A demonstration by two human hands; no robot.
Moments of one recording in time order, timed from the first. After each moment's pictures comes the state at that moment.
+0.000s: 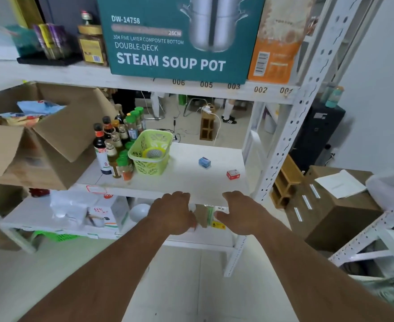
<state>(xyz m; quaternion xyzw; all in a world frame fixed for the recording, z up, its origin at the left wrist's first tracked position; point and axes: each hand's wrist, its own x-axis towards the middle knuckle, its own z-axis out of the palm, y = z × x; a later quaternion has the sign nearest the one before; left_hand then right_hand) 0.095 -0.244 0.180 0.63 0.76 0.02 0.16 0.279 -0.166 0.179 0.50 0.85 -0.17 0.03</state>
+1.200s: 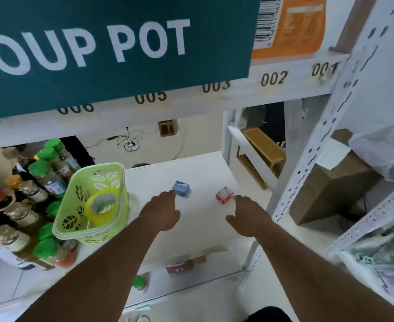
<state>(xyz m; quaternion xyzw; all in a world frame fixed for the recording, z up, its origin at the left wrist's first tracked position) 0.006 0.076 0.074 0.68 0.70 -0.04 0.18 0.248 0.075 0.057 0.68 0.69 -0.23 0.00</state>
